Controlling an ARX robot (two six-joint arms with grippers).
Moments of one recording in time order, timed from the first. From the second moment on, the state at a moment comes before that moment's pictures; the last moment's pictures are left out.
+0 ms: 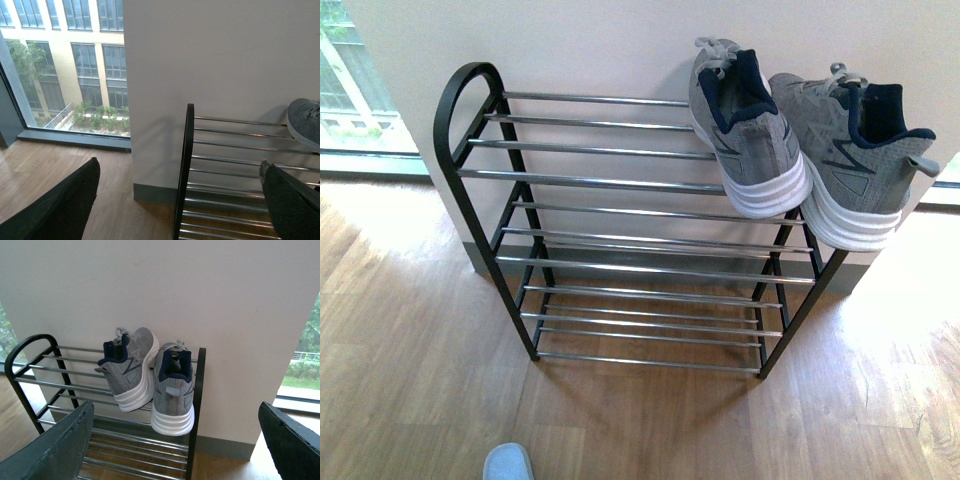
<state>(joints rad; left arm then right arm) 0.00 0.02 0.01 0.00 0.00 -0.01 0.00 0.00 0.02 0.00 0.00 0.00</state>
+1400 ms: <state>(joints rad) 0.00 0.02 0.01 0.00 0.00 -0.01 0.00 0.00 0.02 0.00 0.00 0.00</state>
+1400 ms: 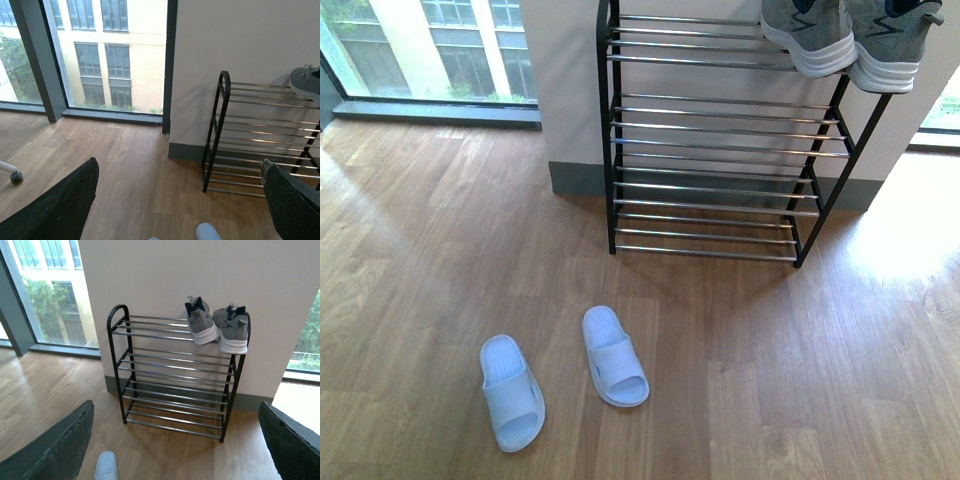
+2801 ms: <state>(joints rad) 0.00 0.02 0.01 0.00 0.00 -0.01 0.00 0.00 0.02 0.00 0.00 0.00</state>
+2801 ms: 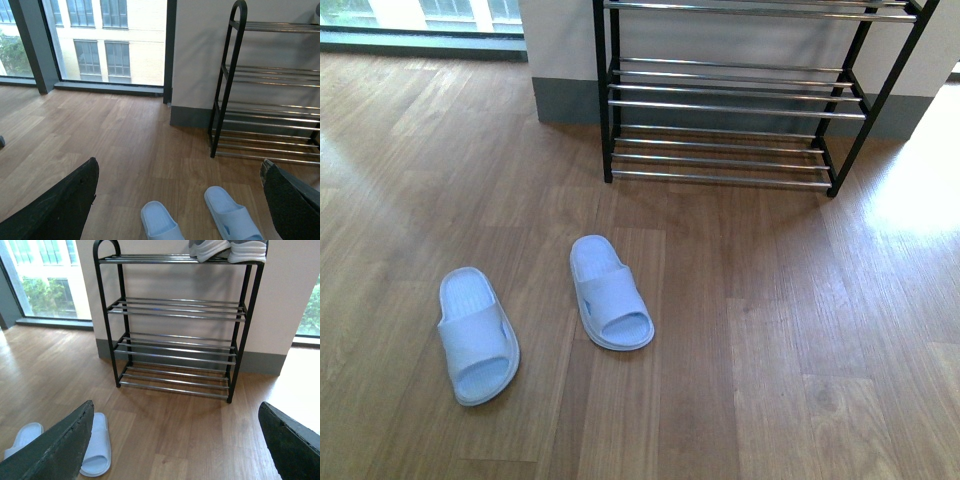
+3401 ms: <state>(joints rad) 0.00 0.02 0.01 0.00 0.00 0.00 0.08 0.32 0.05 0.15 0.03 0.11</state>
